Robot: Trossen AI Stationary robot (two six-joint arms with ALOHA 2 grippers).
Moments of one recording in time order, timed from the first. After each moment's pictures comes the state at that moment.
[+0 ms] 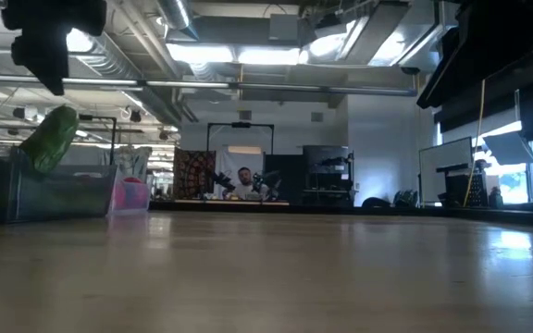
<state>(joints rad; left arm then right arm) -0.08 0.88 0.93 -1.23 -0.11 -0.81 0.57 1.39 0.97 -0.71 0.59 0.63</state>
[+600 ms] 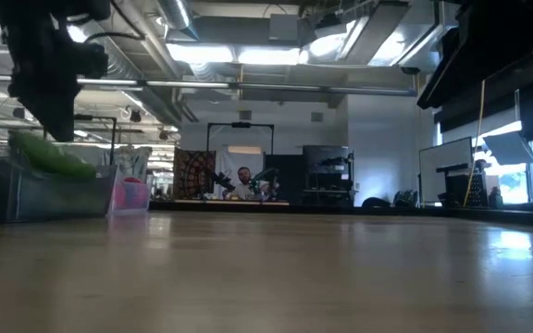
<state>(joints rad) 0.00 0.91 0.71 -1.16 -0.35 -0.86 0.57 1.39 0.97 -0.71 0.59 0.63</state>
